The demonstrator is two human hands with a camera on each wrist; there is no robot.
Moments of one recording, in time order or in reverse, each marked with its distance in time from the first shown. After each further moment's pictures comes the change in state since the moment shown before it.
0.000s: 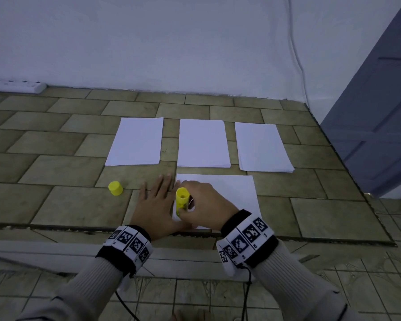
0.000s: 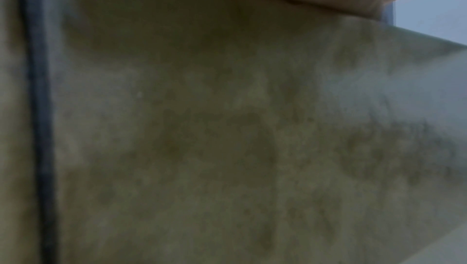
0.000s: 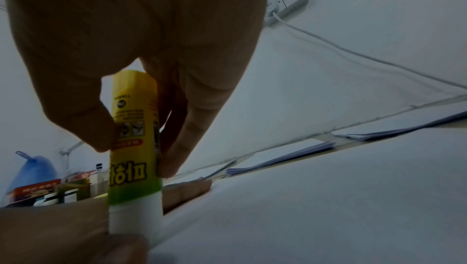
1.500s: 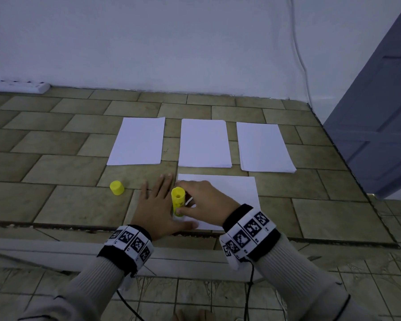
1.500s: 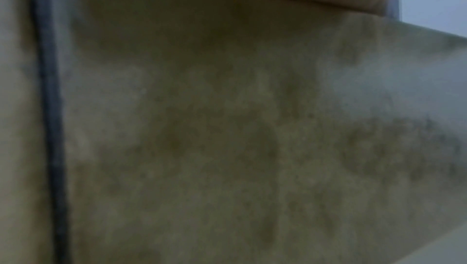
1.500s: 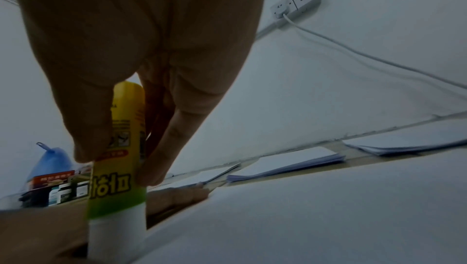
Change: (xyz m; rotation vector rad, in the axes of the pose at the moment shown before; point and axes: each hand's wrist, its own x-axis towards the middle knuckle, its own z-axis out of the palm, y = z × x) left_hand 0.000 0.004 -0.006 0.016 -0.030 -0.002; right_hand 0.007 0.009 -0.004 -0.003 -0.105 -0.070
